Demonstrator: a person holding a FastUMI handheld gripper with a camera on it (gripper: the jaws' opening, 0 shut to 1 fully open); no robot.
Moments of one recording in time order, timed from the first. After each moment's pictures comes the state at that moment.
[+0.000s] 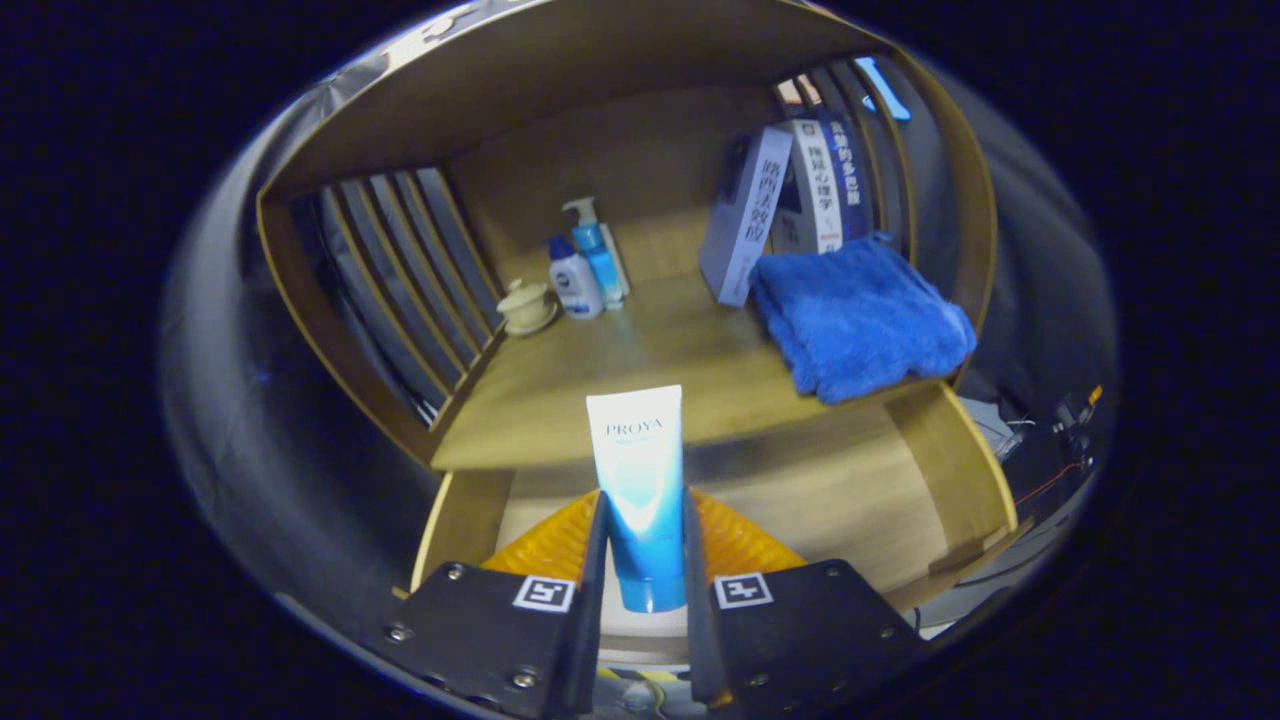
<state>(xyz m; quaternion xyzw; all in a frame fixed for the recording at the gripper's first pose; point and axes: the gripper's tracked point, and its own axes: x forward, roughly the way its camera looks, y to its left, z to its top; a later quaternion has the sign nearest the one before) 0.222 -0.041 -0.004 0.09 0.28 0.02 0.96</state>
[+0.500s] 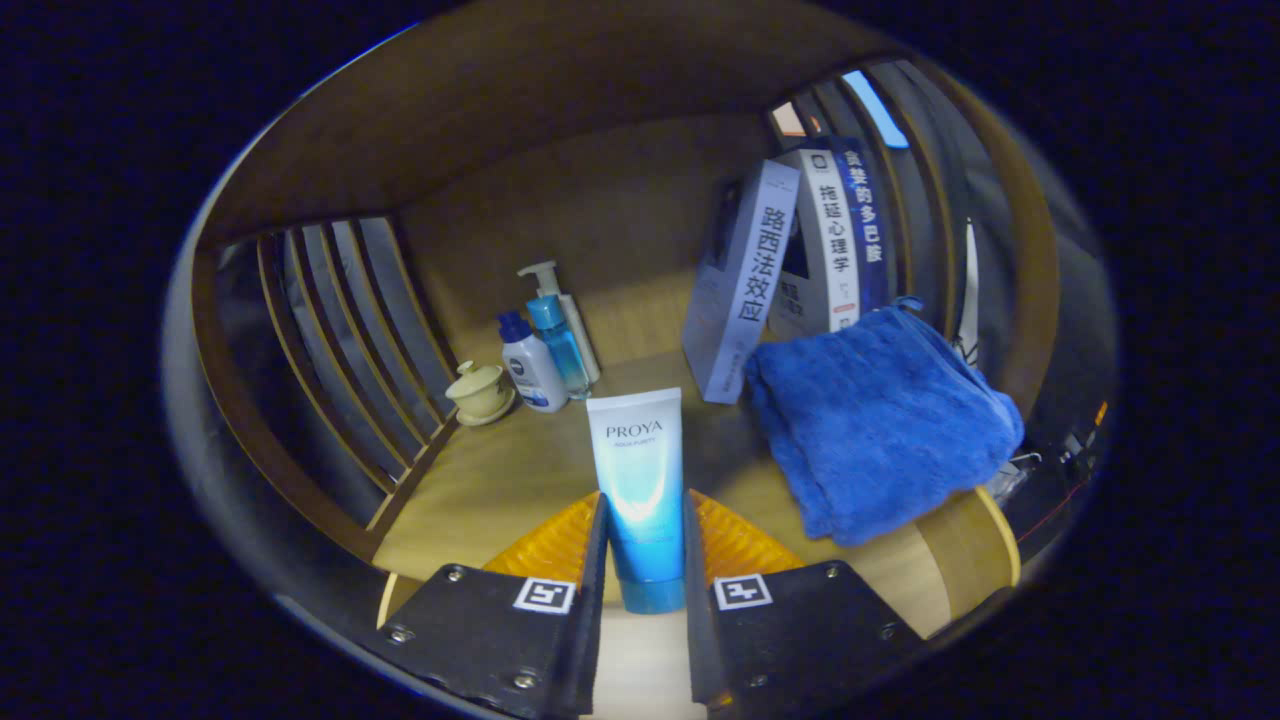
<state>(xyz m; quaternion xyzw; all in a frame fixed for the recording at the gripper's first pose) 0.337 -0.037 -0.010 0.09 0.20 0.02 0.98</state>
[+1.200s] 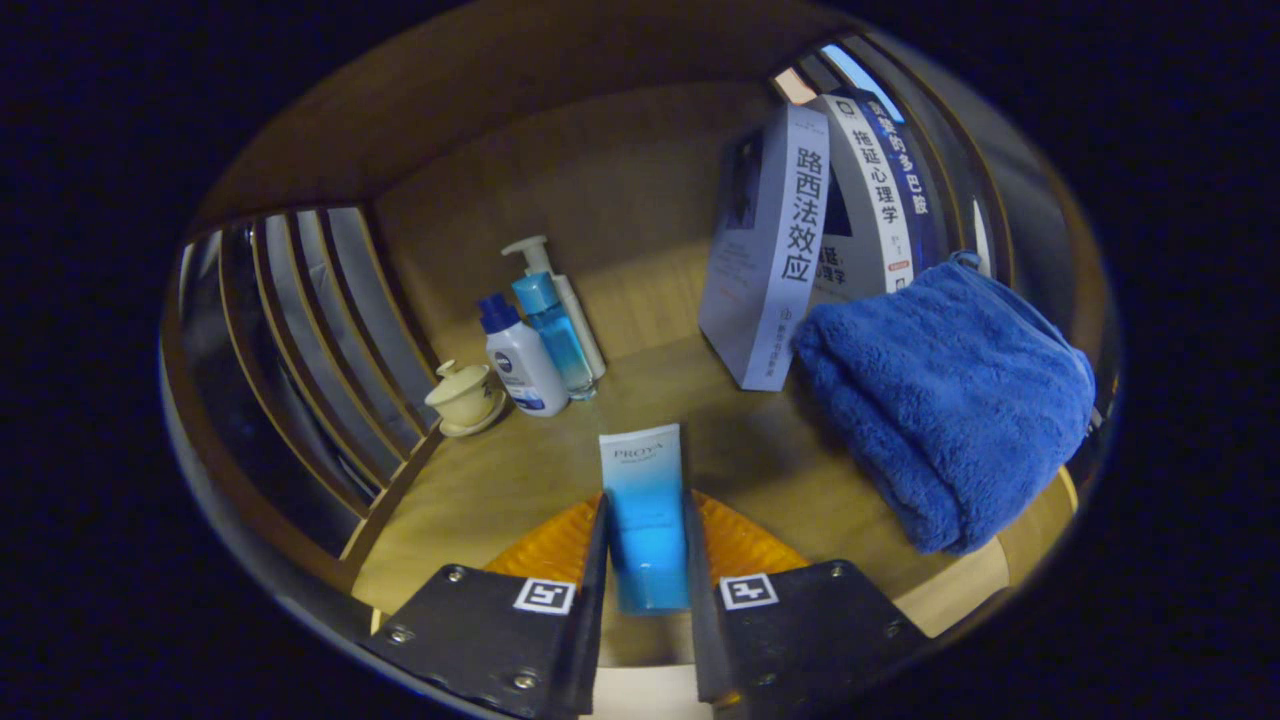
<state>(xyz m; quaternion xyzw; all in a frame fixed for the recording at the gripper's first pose) 0.375 -0.020 -0.050 0.11 0.21 0.00 0.97</state>
